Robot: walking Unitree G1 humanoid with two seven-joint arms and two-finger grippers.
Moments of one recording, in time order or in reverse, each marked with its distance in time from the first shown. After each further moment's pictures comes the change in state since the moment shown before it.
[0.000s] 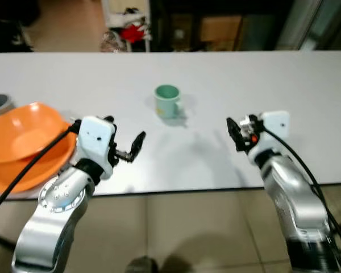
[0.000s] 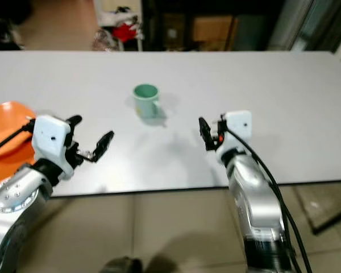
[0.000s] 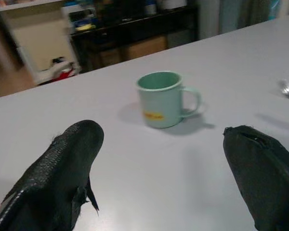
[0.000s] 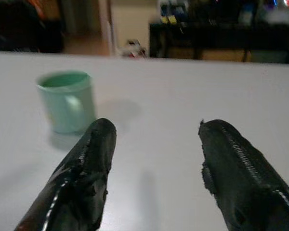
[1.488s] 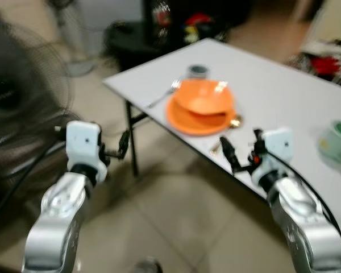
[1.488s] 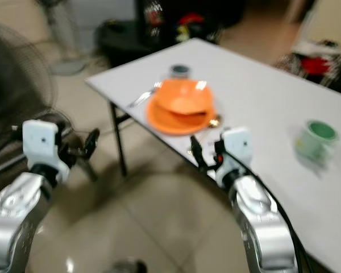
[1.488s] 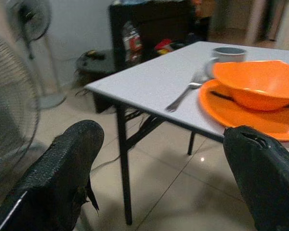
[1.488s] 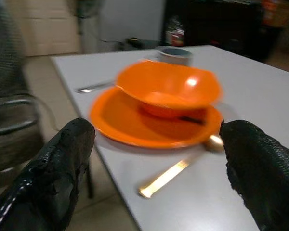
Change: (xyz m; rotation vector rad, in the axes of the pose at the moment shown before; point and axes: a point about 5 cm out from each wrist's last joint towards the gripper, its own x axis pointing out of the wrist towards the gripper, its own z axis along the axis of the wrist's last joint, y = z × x) left arm -0.001 0.014 -0.022 -0.125 0.031 0.190; right arm -0.035 0.013 -0.002 -0.055 0.080 0.041
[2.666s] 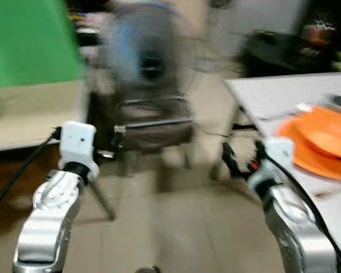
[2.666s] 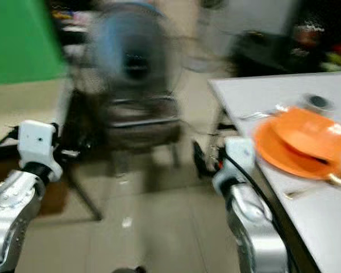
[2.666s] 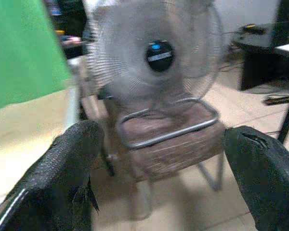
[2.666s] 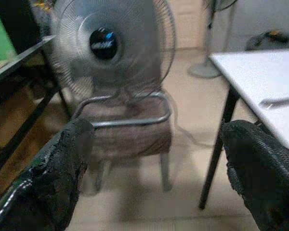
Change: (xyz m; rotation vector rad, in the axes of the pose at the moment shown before) left arm 0.003 0.012 -0.003 0.117 0.037 0.010; right arm -0.008 -0.002 -0.026 0.145 0.053 -0.122
